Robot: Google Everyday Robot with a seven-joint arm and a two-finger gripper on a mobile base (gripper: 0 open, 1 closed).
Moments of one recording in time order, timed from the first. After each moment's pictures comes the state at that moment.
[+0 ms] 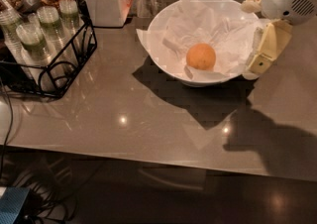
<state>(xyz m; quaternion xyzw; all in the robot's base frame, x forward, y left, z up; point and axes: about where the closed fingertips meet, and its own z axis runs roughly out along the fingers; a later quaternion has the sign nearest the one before) 0.516 -0.185 0.981 -0.62 0.75 0.05 0.23</state>
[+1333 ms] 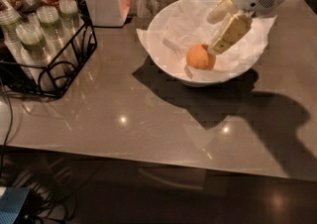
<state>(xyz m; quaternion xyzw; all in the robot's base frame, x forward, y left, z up) 0.582 -0.146 0.966 -0.64 0.71 0.13 0.26</state>
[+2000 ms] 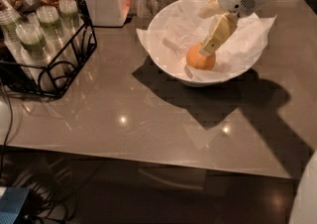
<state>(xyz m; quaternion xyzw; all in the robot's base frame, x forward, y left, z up) 0.617 -0.127 0.948 -0.64 0.70 0.14 0.26</state>
